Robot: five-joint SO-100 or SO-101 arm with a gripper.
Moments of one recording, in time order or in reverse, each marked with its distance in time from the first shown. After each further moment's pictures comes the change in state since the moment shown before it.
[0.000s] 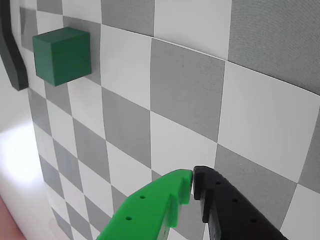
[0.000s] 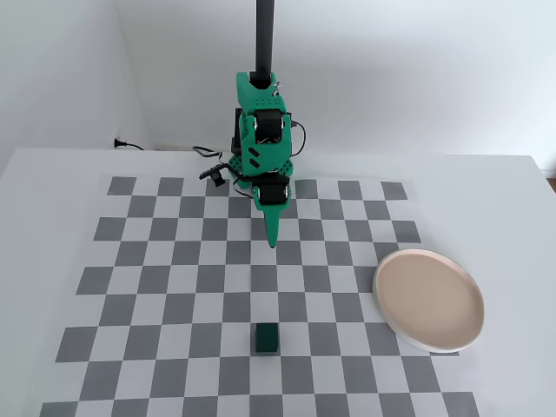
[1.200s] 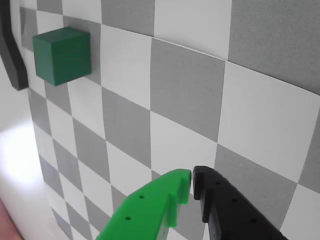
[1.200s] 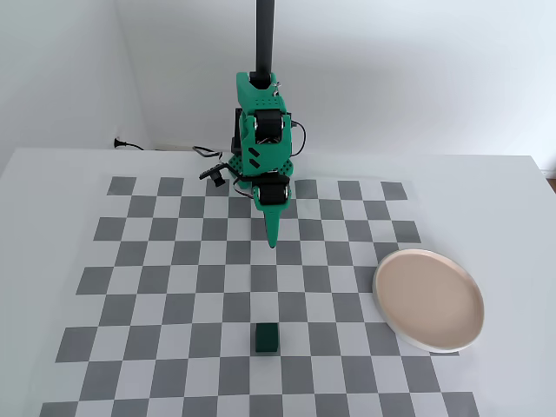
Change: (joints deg) arm 0.0 0.0 0.0 0.0 0.0
